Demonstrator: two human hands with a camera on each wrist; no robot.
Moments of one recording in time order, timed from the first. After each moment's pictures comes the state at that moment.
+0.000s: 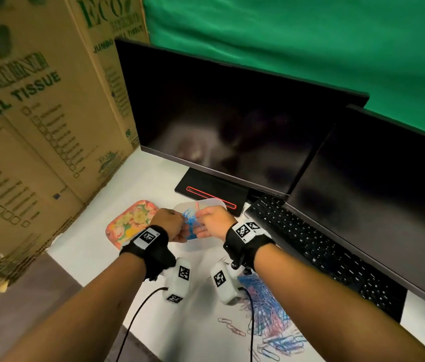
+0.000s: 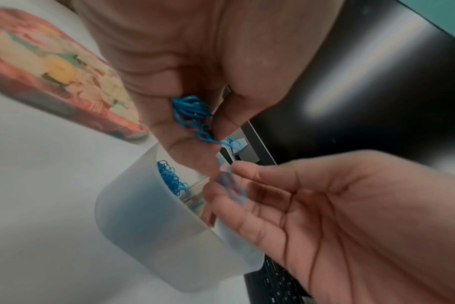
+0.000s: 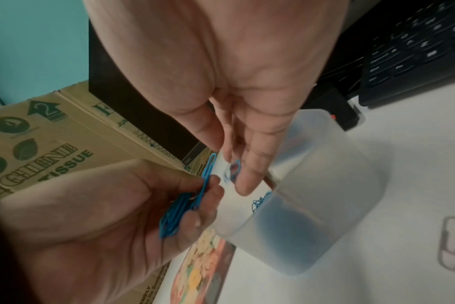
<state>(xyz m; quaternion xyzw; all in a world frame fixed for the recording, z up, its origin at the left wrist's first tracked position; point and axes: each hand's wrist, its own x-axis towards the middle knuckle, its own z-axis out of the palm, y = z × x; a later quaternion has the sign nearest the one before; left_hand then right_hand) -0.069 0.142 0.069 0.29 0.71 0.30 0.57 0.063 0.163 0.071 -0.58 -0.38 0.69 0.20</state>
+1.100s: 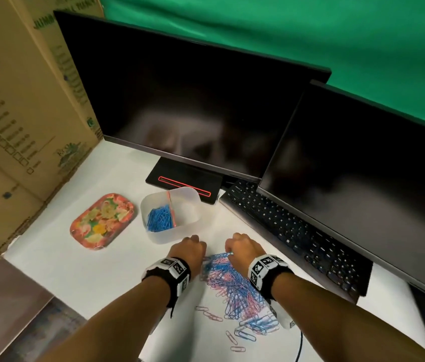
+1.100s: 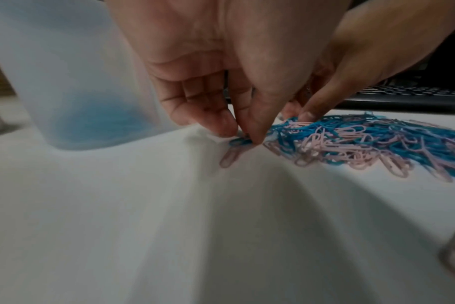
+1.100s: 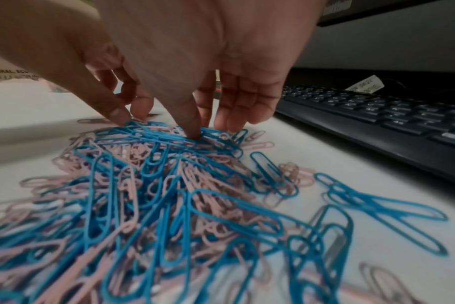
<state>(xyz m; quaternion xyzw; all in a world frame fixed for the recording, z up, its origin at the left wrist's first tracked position) 0.025 0.095 -0.014 0.79 0.56 -0.14 0.21 0.194 0.091 -0.001 -0.62 -0.75 0.18 -0.11</state>
